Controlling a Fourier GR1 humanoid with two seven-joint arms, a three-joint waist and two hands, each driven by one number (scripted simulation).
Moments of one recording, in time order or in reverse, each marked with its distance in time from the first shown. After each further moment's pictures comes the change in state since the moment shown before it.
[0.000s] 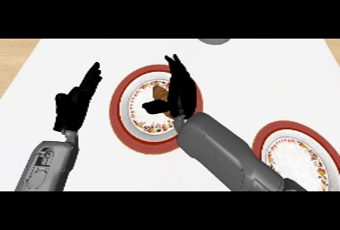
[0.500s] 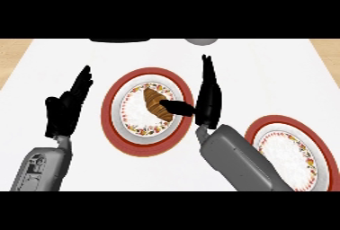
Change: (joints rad) left arm 0.051 0.009 0.022 -0.052 -0.007 0.023 0.033; right arm 0.229 -0.084 -0.108 -0.254 0.005 -0.140 -0.073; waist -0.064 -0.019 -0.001
